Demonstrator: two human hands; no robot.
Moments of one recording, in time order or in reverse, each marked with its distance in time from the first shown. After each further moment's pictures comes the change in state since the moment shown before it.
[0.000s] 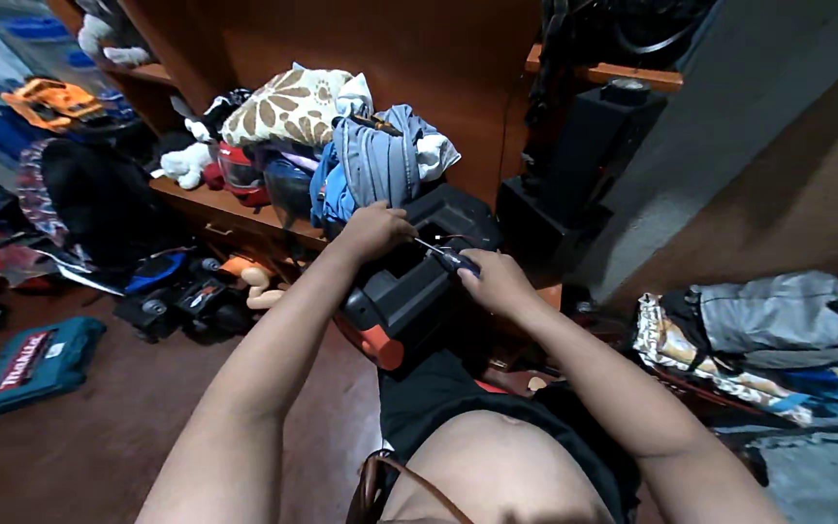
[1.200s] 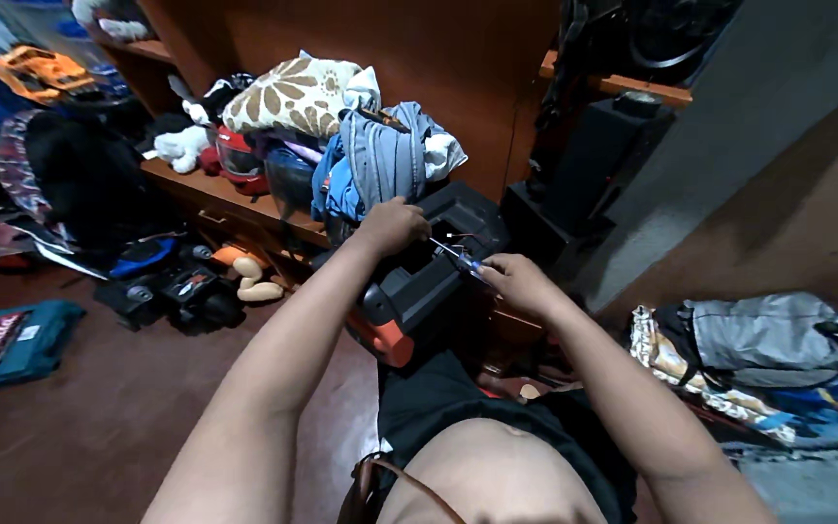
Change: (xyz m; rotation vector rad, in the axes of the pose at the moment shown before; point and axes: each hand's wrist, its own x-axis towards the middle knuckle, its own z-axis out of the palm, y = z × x) left_hand 0.016 0.016 0.001 -0.002 -0.032 -0.052; right_hand 0.008 0.034 -0.015 0.214 -0.160 0.103
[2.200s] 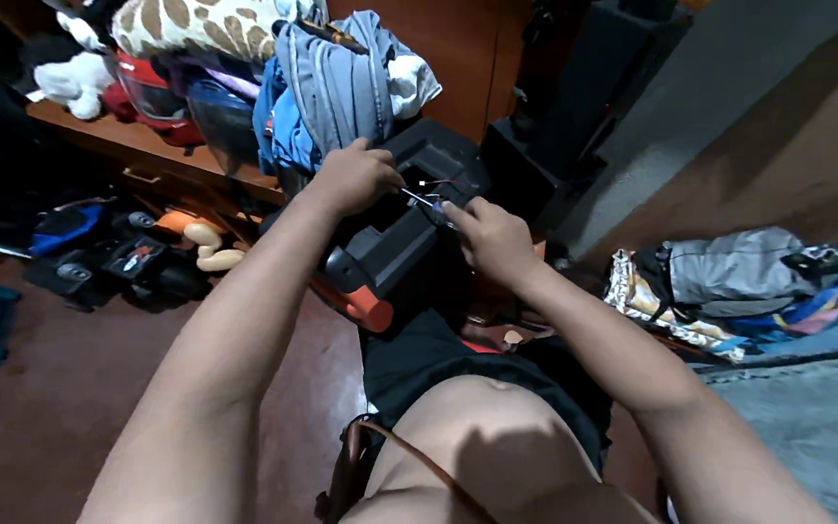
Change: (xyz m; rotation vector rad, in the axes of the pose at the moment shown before) left_hand -0.003 -0.001 0.002 -0.035 -0.014 0.032; right_hand -0.004 0.003 0.029 -0.500 0.371 -0.389
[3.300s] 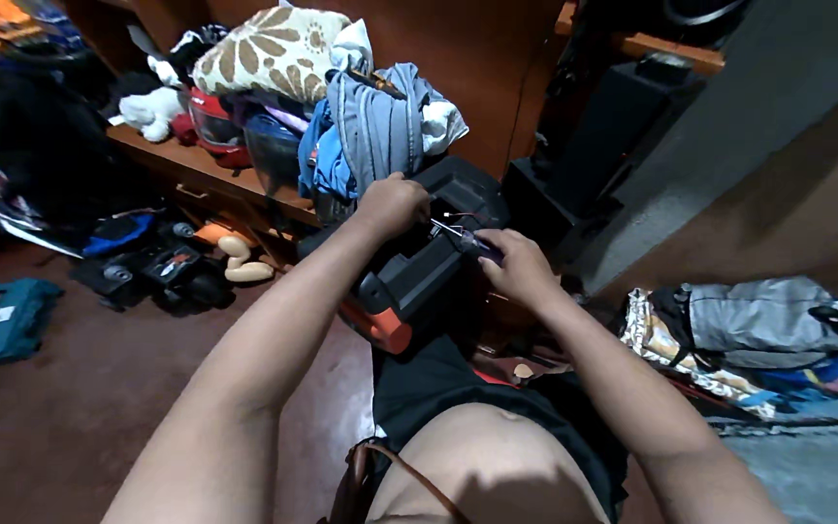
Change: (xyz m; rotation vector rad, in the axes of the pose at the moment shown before) left_hand 0.008 0.015 -0.005 -0.007 0.027 -0.136; right_hand 0.006 0.002 -0.015 0.281 -0.123 0.221
